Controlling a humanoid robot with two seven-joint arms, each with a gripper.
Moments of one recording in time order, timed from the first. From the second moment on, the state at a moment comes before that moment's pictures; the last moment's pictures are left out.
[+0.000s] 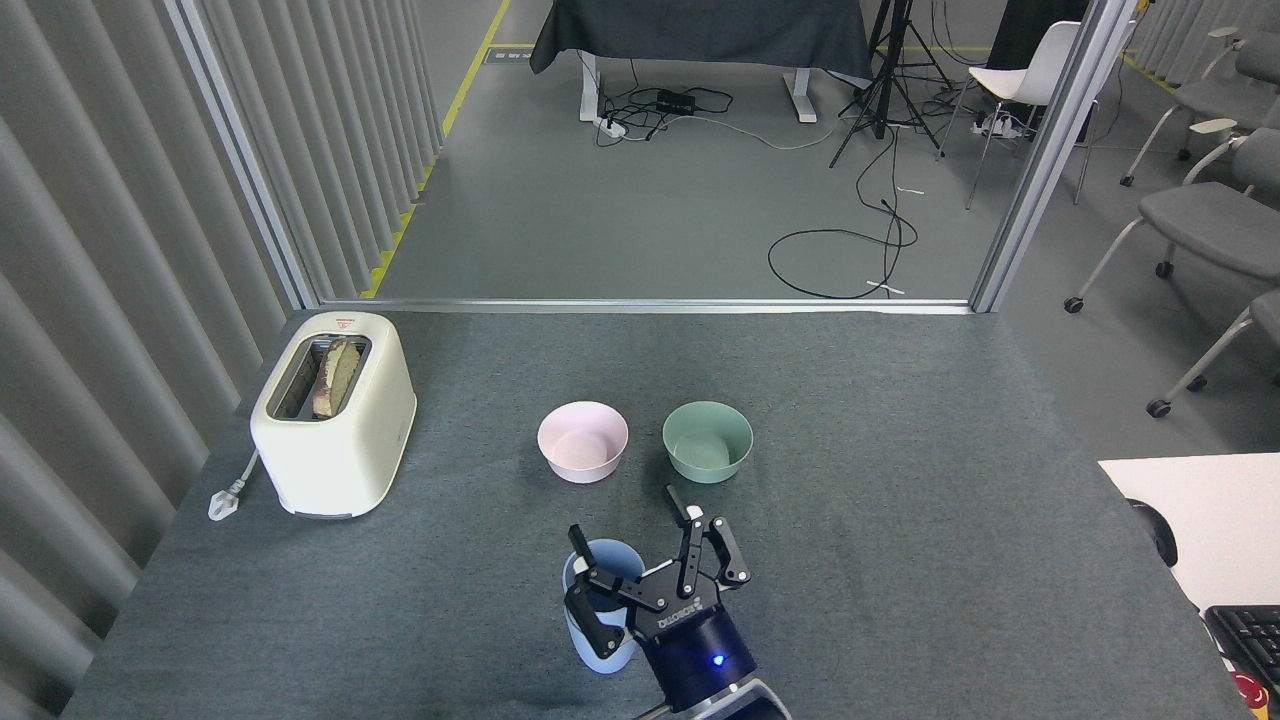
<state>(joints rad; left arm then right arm) 0.40 0.07 -0.08 -1.46 -1.36 0.13 0.50 -0.10 0.23 0.31 -1.41 1.64 -0.16 -0.38</state>
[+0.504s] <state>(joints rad) 0.40 0.07 -0.08 -1.46 -1.36 0.13 0.50 0.17 0.01 -0.01 -1.53 1.48 -0.24 -0.34</state>
